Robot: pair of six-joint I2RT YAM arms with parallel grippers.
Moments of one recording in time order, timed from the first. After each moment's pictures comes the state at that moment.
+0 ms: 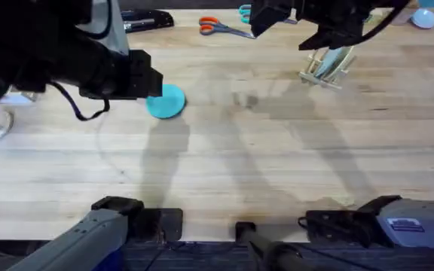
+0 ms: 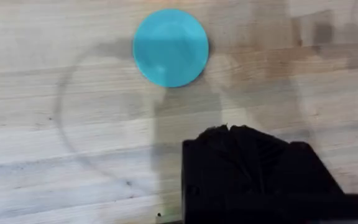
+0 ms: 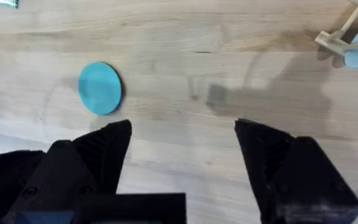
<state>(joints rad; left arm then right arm) -0.13 1.12 1.18 -1.19 0.10 -0.11 0.44 1.51 1.62 -1.11 -0.09 0.55</state>
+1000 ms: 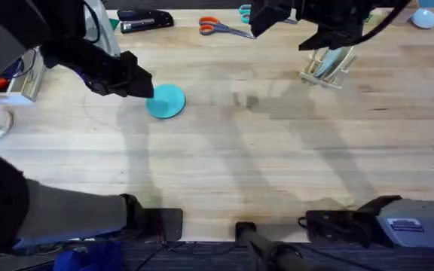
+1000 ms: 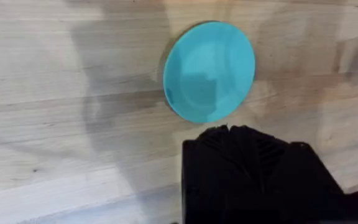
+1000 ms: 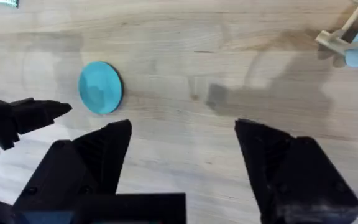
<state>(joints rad) 0.22 1.57 1.18 -1.05 0.39 0.12 0.44 1.51 1.62 -1.11 -0.09 0.55</state>
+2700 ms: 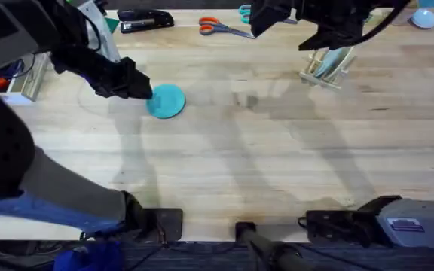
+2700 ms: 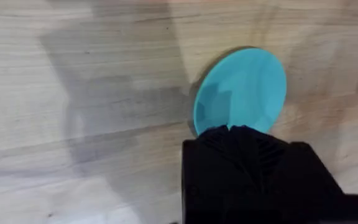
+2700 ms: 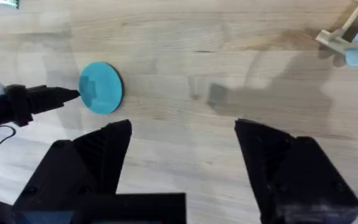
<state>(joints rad) 0.29 1.73 1.18 -0.94 0.44 0.18 0.44 1.51 1.62 -1.11 -0.09 0.56</state>
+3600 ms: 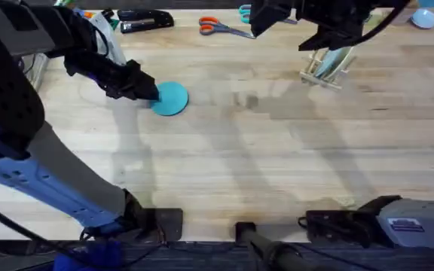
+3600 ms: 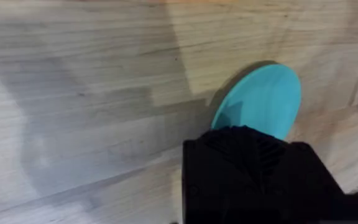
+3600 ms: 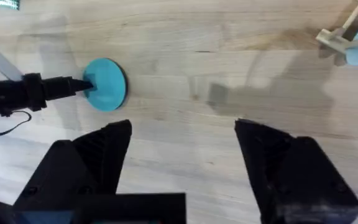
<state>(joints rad) 0.30 1.90 1.23 -0.89 0.53 0.18 0.44 1.51 1.62 -1.11 -0.09 0.57</state>
